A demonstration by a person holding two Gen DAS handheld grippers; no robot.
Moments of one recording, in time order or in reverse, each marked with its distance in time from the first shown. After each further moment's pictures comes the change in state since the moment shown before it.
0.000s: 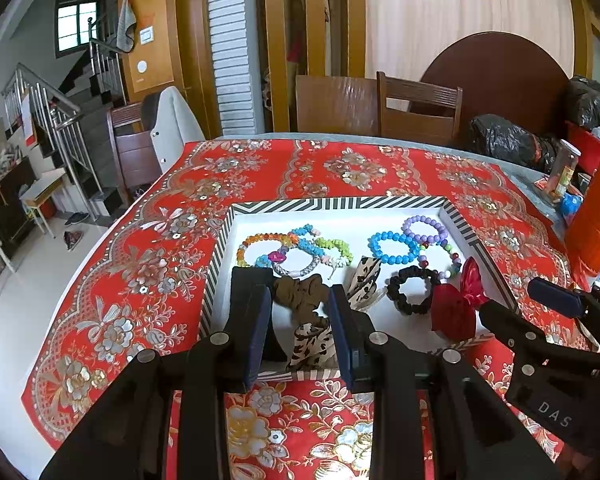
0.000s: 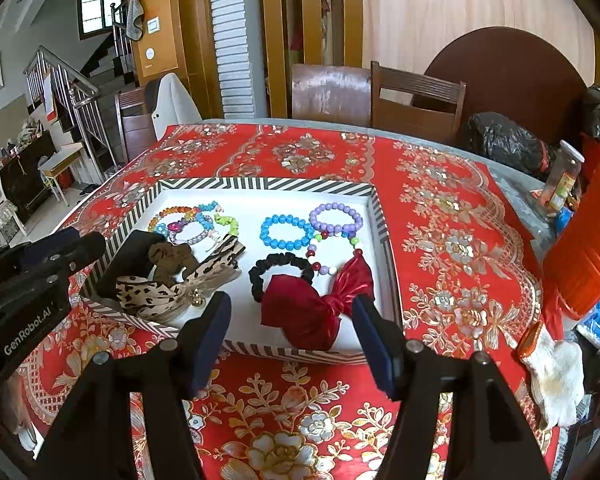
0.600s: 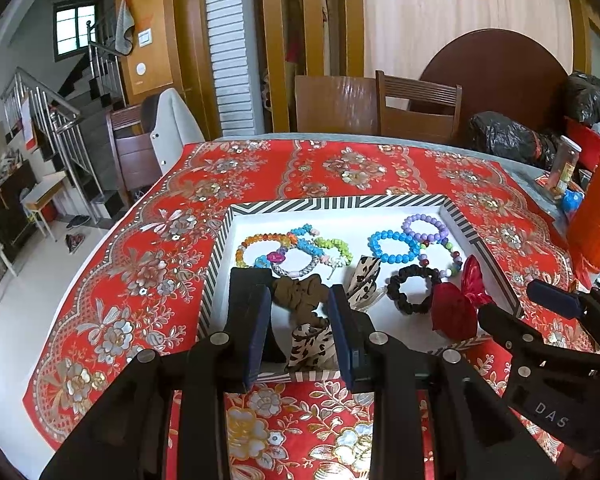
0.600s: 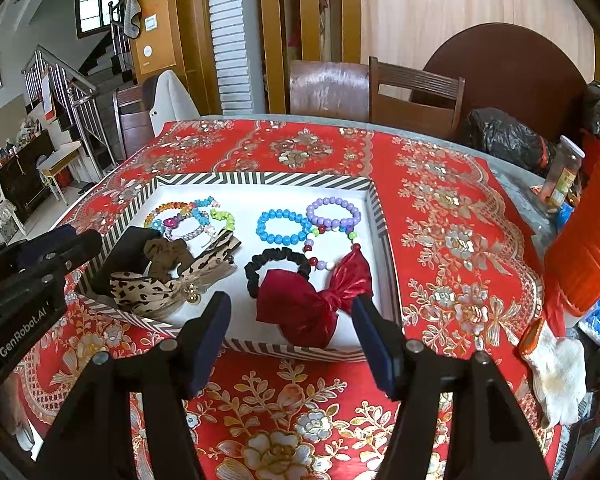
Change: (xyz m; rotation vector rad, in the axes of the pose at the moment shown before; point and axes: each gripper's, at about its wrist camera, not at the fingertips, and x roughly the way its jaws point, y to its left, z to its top) left arm 0.001 -0.003 0.000 0.008 -0.005 0.007; right arm 0.003 -0.004 -0.004 0.000 0.012 0.001
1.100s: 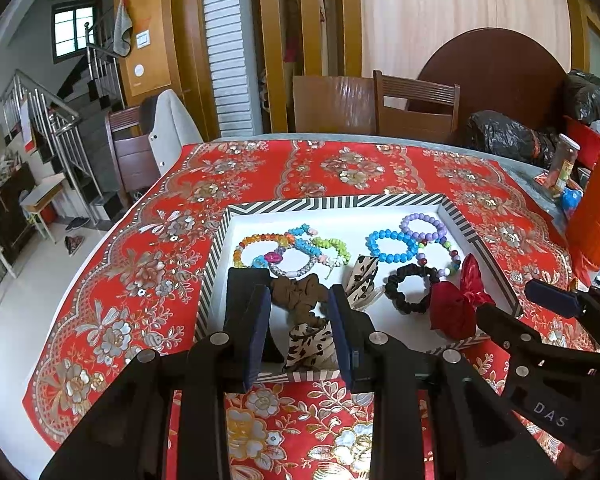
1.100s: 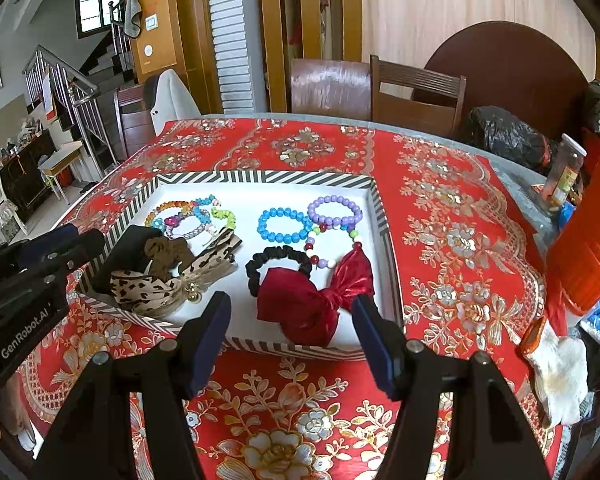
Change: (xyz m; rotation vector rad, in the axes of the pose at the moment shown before) left arm 0.002 -0.002 -0.001 0.008 0.004 -0.003; right arm 0.003 0.001 -0.001 0.002 0.006 0.002
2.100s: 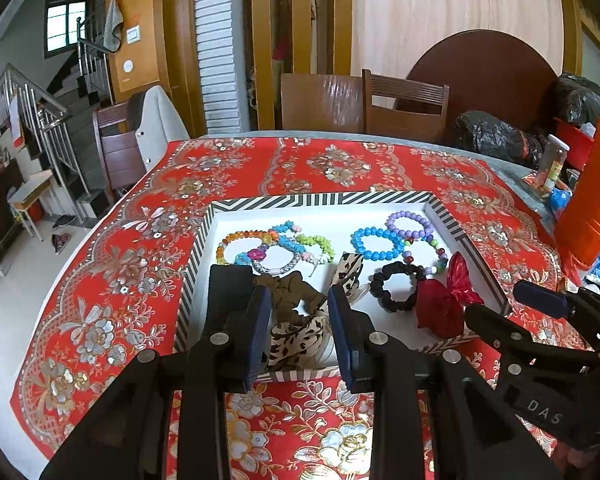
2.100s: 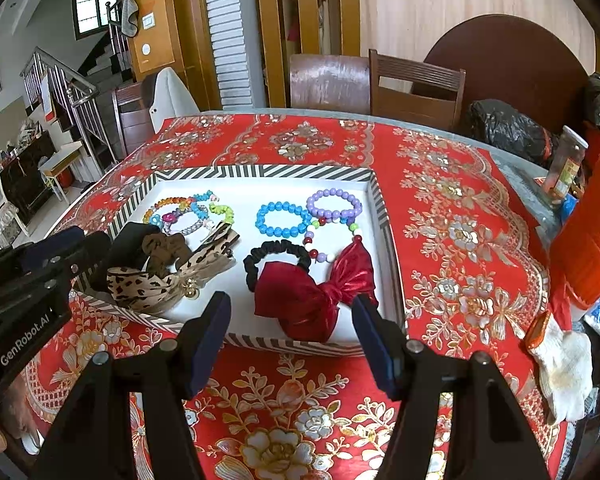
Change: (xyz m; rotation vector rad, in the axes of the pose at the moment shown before) left arm 0.005 -0.002 -0.003 -0.005 0.001 -0.059; right arm 0.003 -0.002 -0.003 0.013 0.006 0.005
